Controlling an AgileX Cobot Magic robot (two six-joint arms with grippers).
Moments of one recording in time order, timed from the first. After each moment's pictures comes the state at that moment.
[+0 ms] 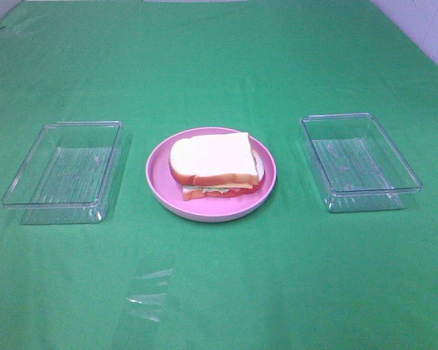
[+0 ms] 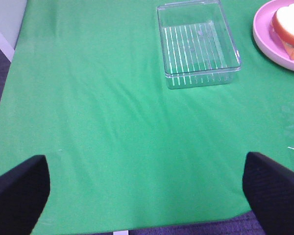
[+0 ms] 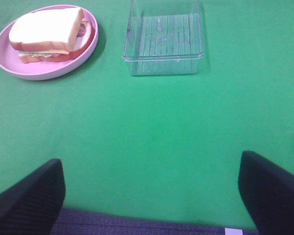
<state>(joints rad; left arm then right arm) 0.10 0.05 -0.61 -0.07 1.20 0.14 0.03 0.00 -0.45 0.10 1.11 -0.04</state>
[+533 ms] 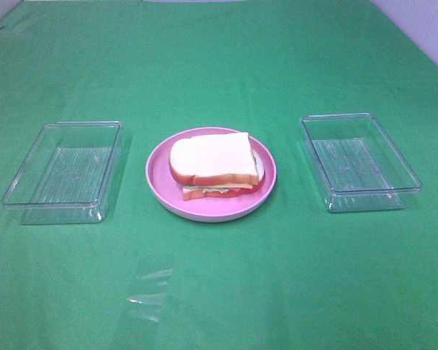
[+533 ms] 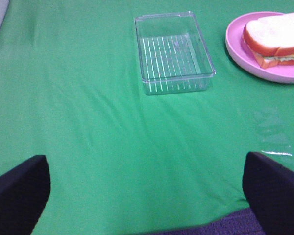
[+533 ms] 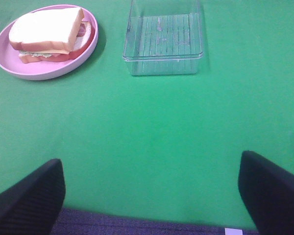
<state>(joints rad) 0.10 0.00 -0.53 -0.15 1.12 0.13 0.03 0.00 -0.45 0.10 1.11 -0.04</state>
